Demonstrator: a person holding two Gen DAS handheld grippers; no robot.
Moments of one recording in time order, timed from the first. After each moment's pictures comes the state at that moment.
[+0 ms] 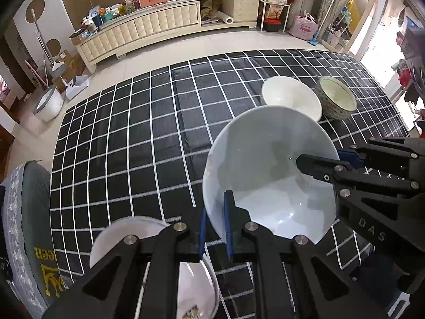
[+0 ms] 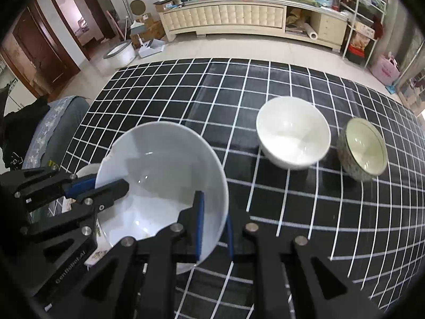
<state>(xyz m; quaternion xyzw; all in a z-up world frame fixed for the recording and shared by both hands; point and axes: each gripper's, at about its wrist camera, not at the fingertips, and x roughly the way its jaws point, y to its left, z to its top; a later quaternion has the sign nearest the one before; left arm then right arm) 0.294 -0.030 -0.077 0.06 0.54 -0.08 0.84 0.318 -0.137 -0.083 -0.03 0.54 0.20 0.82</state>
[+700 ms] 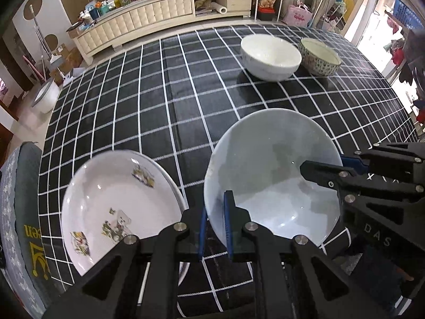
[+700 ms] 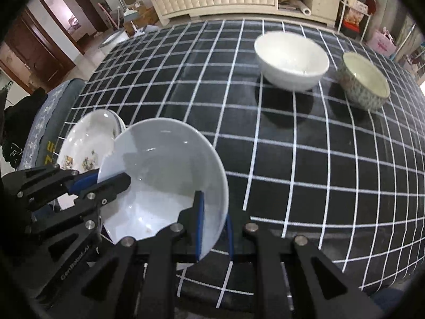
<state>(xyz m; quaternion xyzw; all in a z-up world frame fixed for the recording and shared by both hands) 0.219 -0.046 -0.122 0.06 0.56 -0.09 0.82 0.253 -0.151 -0.134 -0.01 0.58 0.18 0.79</state>
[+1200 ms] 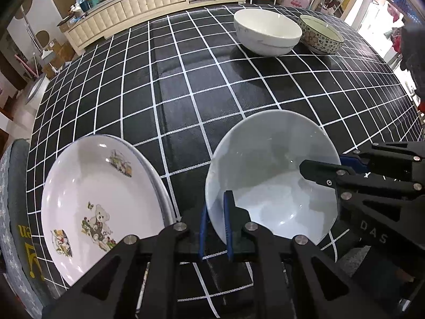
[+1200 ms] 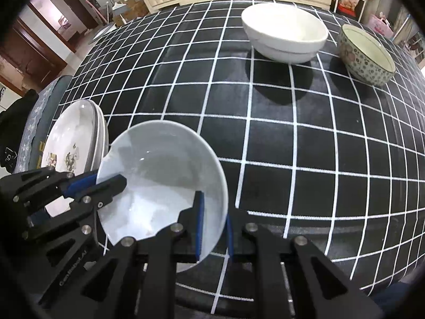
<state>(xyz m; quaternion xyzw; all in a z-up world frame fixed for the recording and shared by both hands) 0.224 -0.054 -0.151 0.07 0.58 -0.10 0.81 0.255 -0.157 -0.163 0.00 0.61 0.17 0.78</state>
